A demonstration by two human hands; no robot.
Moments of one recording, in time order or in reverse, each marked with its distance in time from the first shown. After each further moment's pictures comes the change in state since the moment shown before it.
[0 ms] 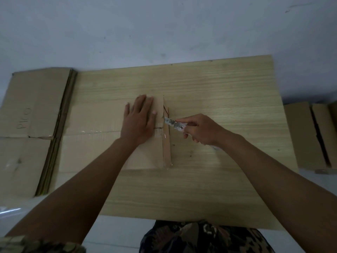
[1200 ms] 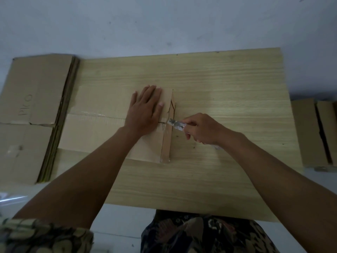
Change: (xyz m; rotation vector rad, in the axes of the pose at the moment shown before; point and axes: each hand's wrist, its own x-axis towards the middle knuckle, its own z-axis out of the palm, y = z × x) left_hand -0.002 -0.001 0.003 0.033 -0.031 0.071; right_hand -0.007 0.003 0.021 -0.187 -0.050 -0.054
